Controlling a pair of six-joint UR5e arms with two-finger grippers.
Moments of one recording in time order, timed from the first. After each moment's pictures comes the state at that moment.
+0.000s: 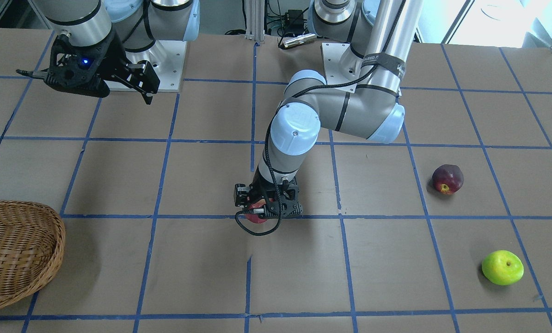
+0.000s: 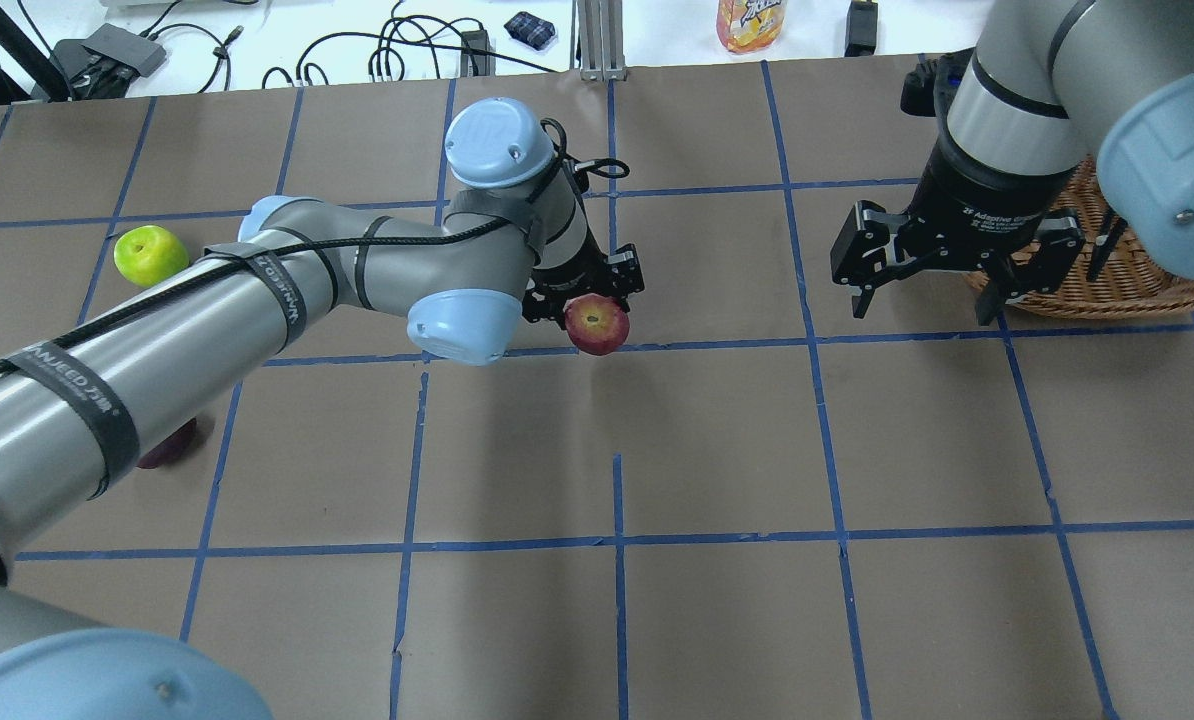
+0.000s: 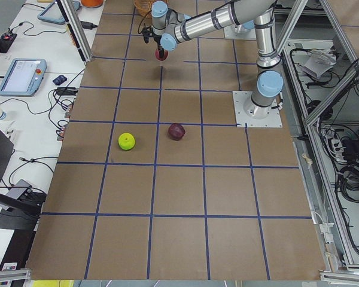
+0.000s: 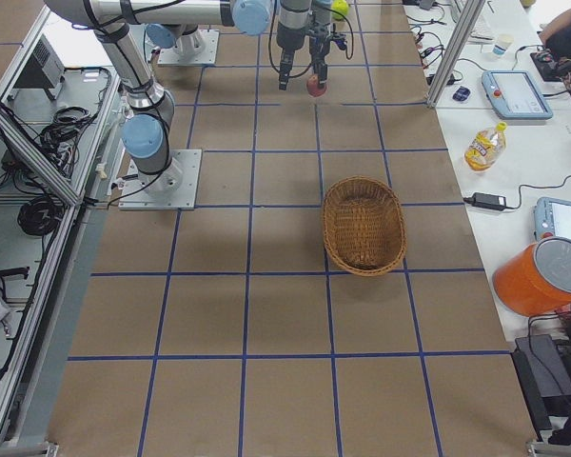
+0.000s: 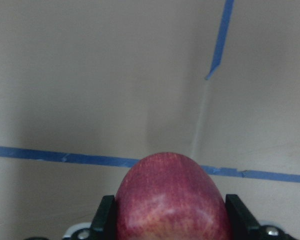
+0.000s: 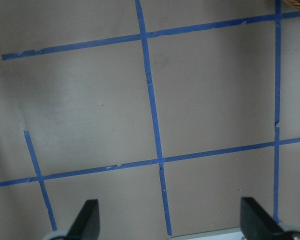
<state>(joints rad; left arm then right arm) -1.88 -2.05 -1.71 -0.85 1.42 -0.49 1.57 -1.65 1.67 -1.48 -1.59 0.14</state>
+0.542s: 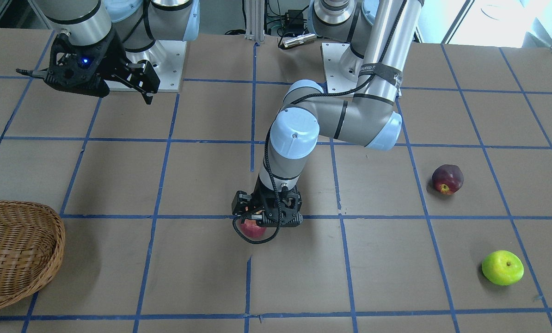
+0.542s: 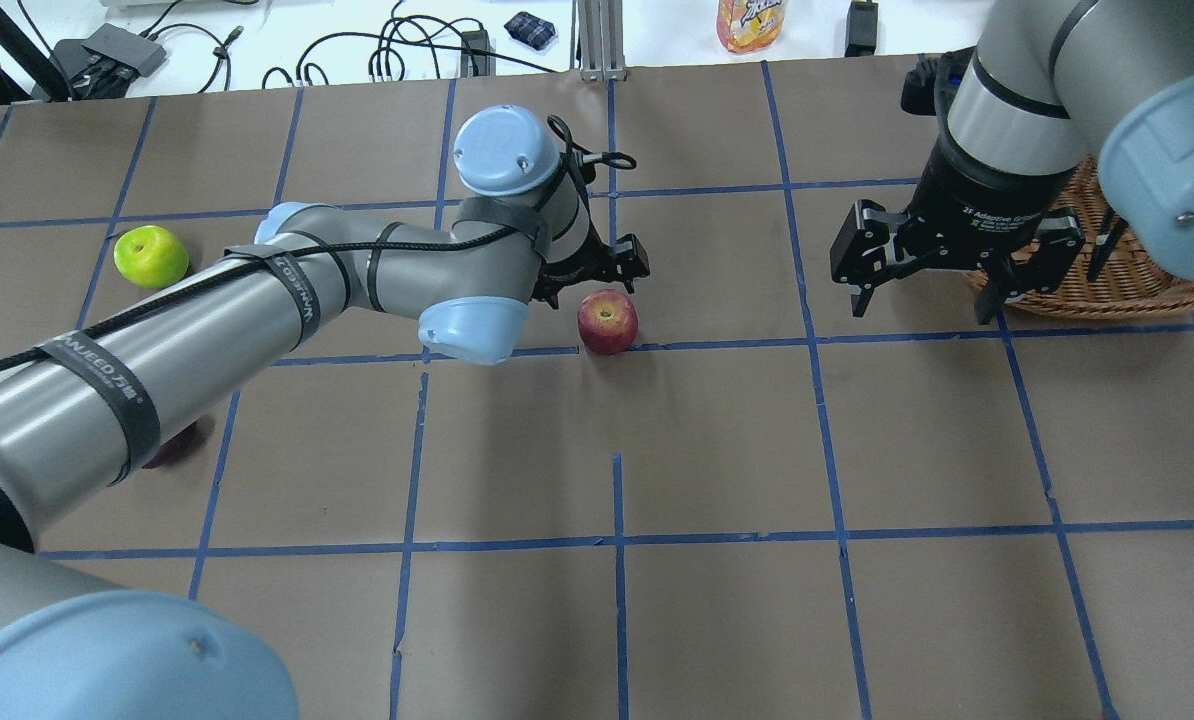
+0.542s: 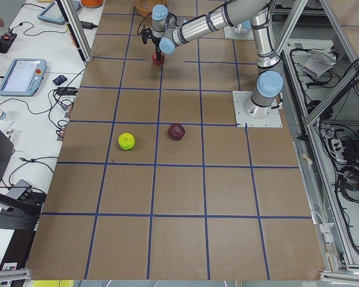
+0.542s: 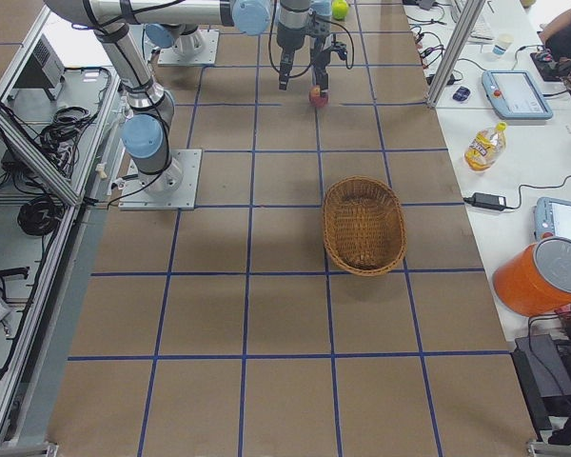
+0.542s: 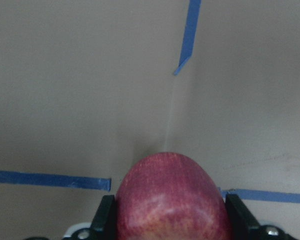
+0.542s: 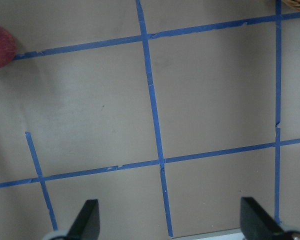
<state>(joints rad) -1.83 -2.03 -1.68 -0.81 1.46 -0.36 1.57 -1.65 1.67 -1.48 -1.58 0.14</state>
